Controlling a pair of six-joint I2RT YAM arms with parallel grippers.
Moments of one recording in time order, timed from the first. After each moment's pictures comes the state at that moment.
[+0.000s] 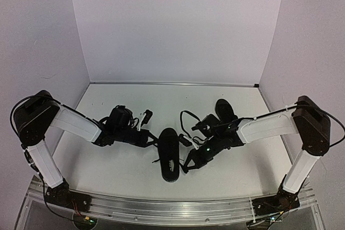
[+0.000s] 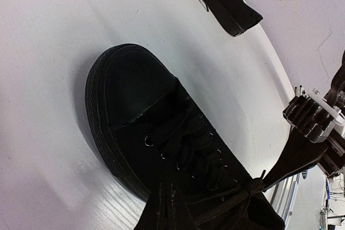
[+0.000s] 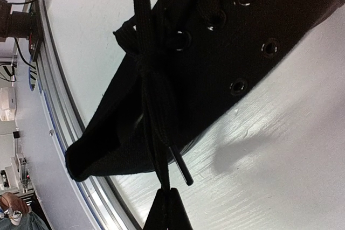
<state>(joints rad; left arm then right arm) -0.74 1.73 0.73 0.39 0.44 -0.47 0.90 1.75 0.93 -0.25 -0.56 0.30</state>
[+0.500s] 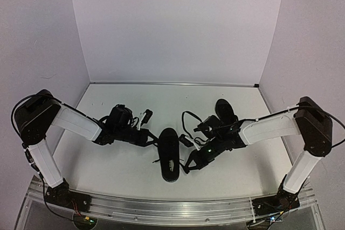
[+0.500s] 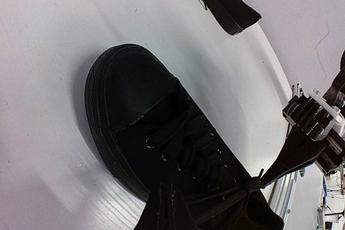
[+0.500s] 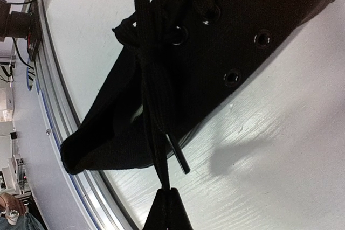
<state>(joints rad) -0.72 1.74 0.74 0.38 0.48 -0.46 0.90 1.73 0.90 -0.22 -0.54 0.30</state>
